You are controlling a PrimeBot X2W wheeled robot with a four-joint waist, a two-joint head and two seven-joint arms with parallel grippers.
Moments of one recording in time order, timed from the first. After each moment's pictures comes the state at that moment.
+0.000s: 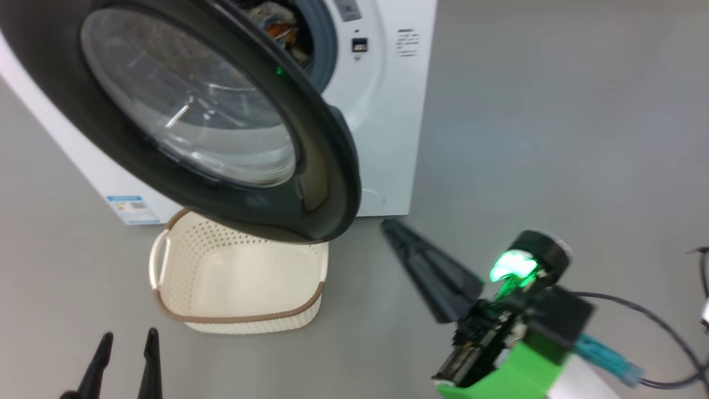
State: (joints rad) left arm 0.13 0.04 0.15 0.05 -0.22 -0.08 -0.26; right arm -0.27 -0.19 0.51 -0.22 0.30 0.13 -0.26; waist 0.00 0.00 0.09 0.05
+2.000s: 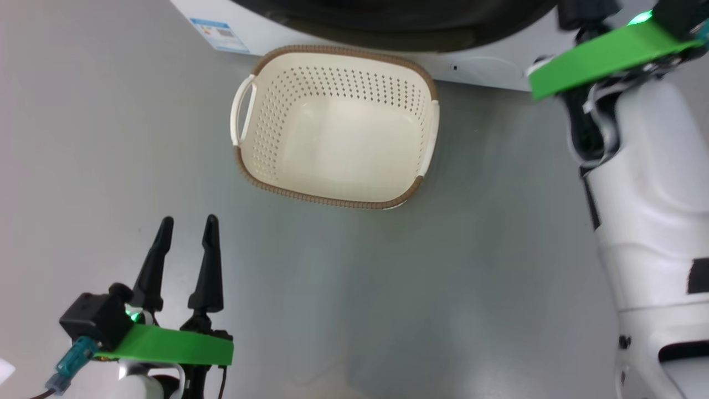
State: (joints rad) left arm -0.17 0.03 -0.10 0.04 -0.39 -0.12 -0.26; right arm -1.01 -0.08 0.01 0.54 0.24 0.13 -0.26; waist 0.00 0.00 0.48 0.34
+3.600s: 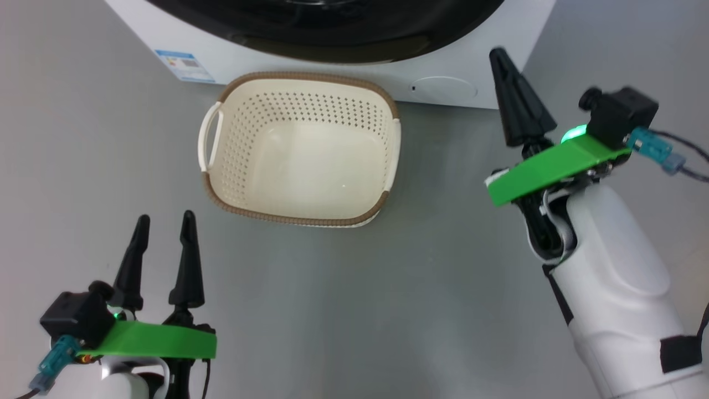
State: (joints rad) left arm -0.18 0.03 -0.05 0.06 -0.37 -0.13 -0.26; right arm -0.77 -0.10 0.19 0.49 0.47 0.13 -0.26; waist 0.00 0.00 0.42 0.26
